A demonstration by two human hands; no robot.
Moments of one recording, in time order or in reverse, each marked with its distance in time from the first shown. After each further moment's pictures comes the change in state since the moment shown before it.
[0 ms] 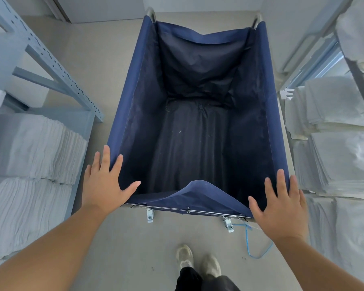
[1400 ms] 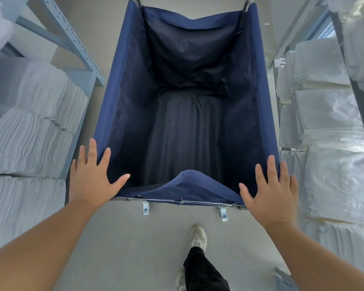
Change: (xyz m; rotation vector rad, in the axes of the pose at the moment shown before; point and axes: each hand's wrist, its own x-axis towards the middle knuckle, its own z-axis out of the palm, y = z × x) left_hand -0.264 0.052 0.051 0.007 0.047 -0.090; right_hand -0.204 0.104 0.048 -0.041 0.055 -0.107
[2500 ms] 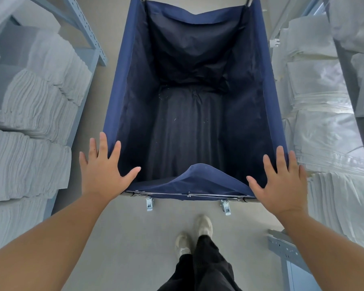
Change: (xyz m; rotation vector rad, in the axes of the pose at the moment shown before) left_hand -0.187 0.010 0.024 -0.043 0.004 0.016; right_hand -0.175 0.042 0.019 -0.031 -0.016 -0.041
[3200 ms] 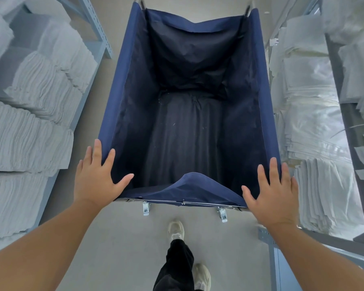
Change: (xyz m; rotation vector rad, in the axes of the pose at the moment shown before) left_hand -0.125 0.015 0.014 -0.040 0.018 -0.011; right_hand -0.110 0.025 0.007 0.043 -0.036 -0.007
